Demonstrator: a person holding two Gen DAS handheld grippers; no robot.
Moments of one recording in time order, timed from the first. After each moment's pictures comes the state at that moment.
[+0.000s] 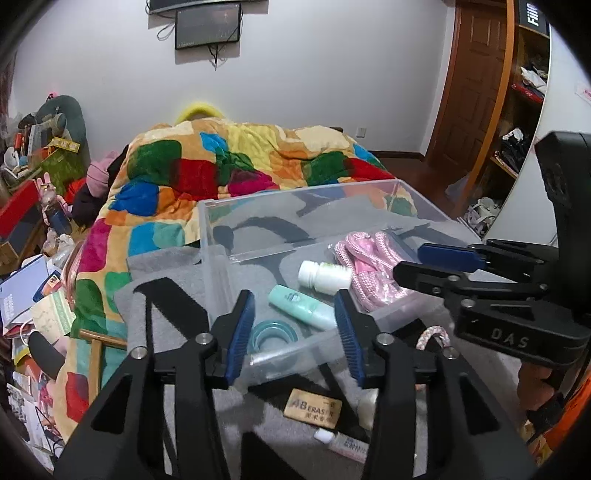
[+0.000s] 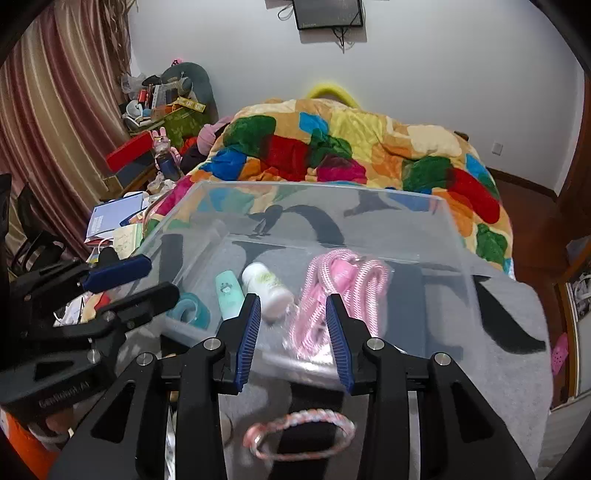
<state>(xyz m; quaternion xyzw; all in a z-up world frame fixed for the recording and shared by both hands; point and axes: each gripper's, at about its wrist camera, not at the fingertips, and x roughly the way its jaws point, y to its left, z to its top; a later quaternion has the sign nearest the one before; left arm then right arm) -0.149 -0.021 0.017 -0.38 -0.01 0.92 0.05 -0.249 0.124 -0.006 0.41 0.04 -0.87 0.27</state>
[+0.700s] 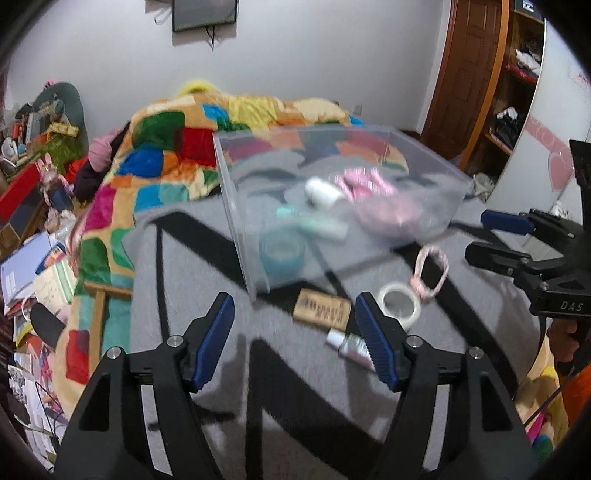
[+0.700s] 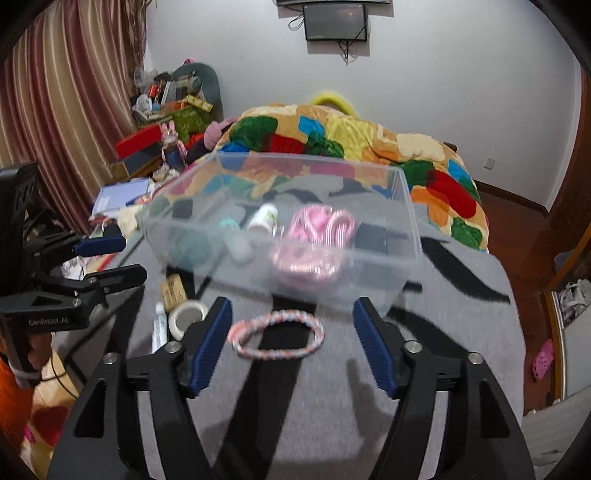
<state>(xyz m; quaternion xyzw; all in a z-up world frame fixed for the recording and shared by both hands) -0.098 -0.033 -0.019 -0.43 0.00 0.90 0.06 -0.179 0.171 -0.013 0.39 0.08 -0.88 0.27</state>
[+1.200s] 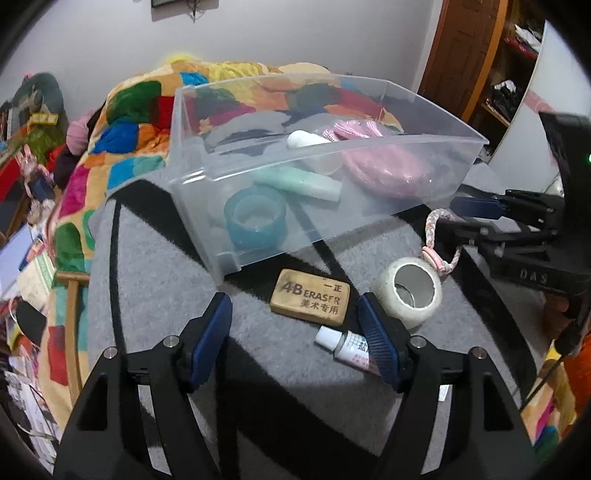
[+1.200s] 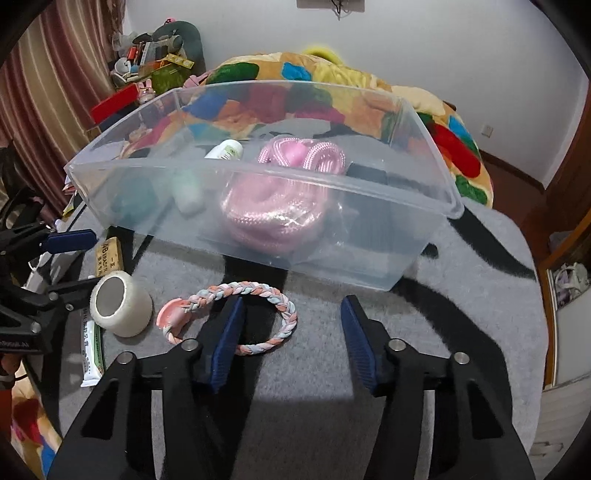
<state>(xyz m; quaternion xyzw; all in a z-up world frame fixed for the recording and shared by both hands) -0.118 -0.015 -0.051 -0.47 0.01 0.88 0.08 -0.222 0.166 -0.068 0.46 0.10 -0.85 0.24</state>
